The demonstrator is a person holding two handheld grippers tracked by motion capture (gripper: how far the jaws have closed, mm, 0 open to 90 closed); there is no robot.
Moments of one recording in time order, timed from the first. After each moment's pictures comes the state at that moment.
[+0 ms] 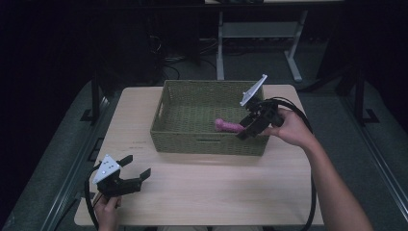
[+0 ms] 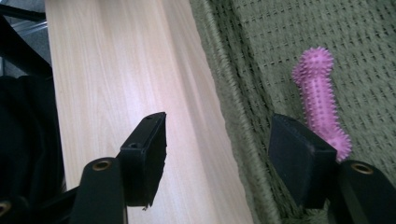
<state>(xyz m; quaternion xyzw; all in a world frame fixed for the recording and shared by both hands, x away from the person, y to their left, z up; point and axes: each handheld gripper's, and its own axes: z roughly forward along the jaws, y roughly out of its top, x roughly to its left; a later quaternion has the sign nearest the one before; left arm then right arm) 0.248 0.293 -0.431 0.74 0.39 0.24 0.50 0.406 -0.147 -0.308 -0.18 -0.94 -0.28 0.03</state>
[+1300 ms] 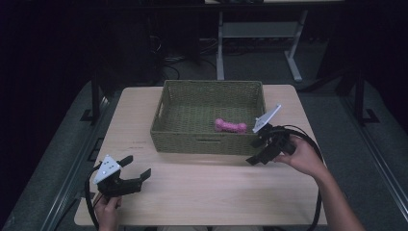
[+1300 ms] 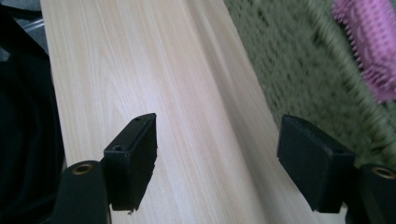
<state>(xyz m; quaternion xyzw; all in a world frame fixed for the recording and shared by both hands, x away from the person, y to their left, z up) 0.247 0.292 -0.431 0.74 0.39 0.24 0.50 0.356 -0.178 -0.360 -0.20 -0.94 -0.28 0.02</state>
